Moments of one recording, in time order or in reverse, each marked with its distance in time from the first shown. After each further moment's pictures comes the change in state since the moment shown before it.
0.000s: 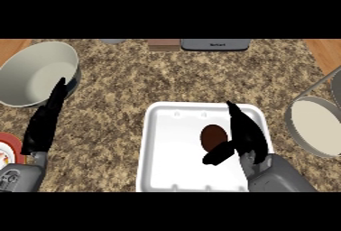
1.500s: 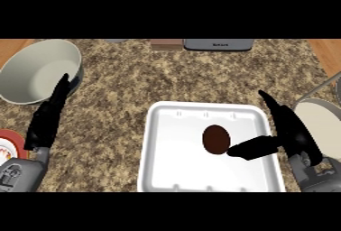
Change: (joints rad) left arm -0.043 0.037 -0.060 0.018 0.052 0.040 0.003; right arm 0.054 -0.228 -0.132 -0.194 -0.242 -0.120 -0.054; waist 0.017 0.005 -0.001
